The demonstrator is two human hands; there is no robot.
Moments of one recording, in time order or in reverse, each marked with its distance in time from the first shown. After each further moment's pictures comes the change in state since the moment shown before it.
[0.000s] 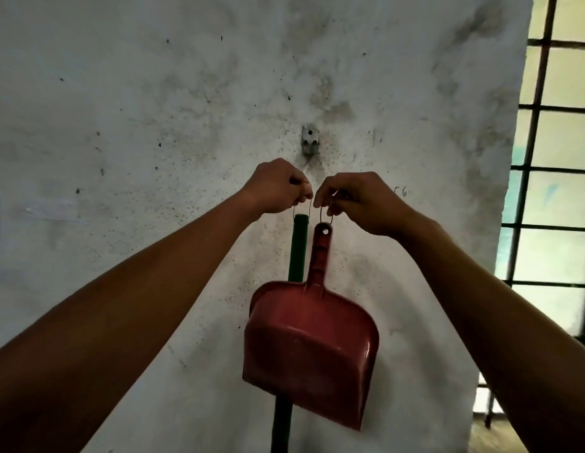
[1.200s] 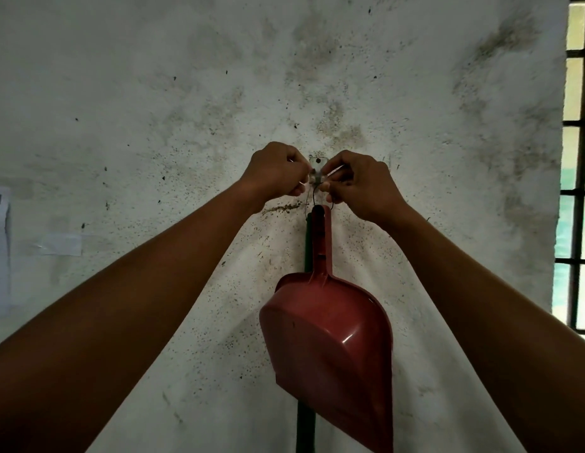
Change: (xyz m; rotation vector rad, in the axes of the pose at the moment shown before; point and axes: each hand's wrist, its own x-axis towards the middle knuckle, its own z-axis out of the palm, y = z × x) left_hand 0.074 0.010 -0.023 -0.217 0.217 -0.096; right_hand 0.088 0.048 -0.003 0.216 0.311 0.092
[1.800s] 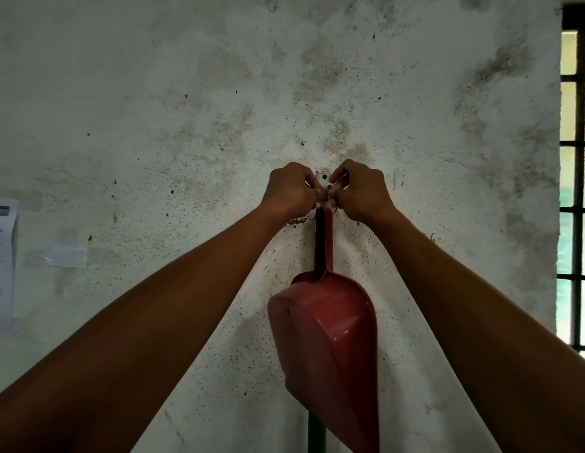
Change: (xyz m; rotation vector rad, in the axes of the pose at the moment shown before) left_hand 0.005 -0.002 0.014 0.231 0.073 0.095; right_hand 0.031 0.001 0.018 -0.144 0.124 0.100
